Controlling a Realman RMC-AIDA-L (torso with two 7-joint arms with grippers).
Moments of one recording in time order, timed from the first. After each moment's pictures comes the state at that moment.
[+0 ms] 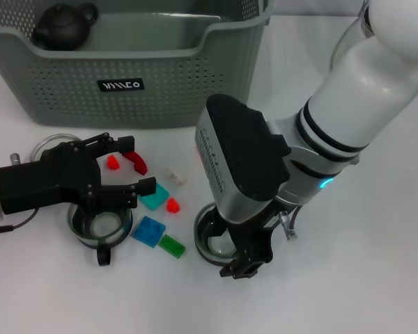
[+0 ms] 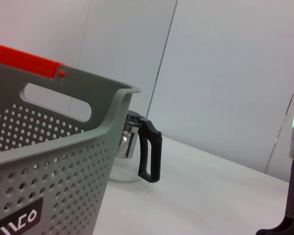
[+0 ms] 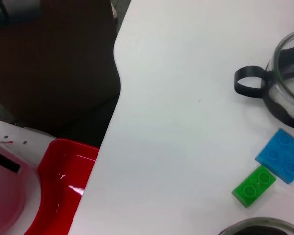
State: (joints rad) left arm -0.38 -2.08 0.43 0.57 2.12 1.73 -1.15; right arm 0.90 2.11 -1.90 -1.03 -2.17 -1.41 1.96
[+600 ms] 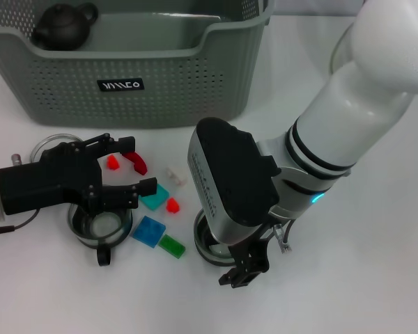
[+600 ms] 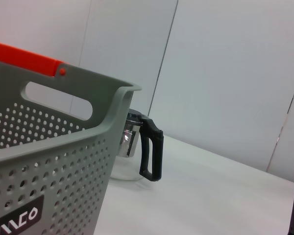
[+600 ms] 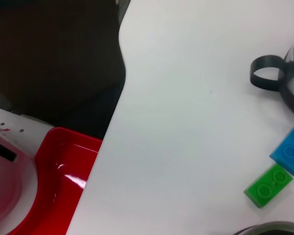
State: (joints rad) left arm -0.38 -2.08 0.43 0.57 2.12 1.72 -1.14; right arm 0.90 2.12 -2.00 -1.03 -2.17 -1.34 1.98
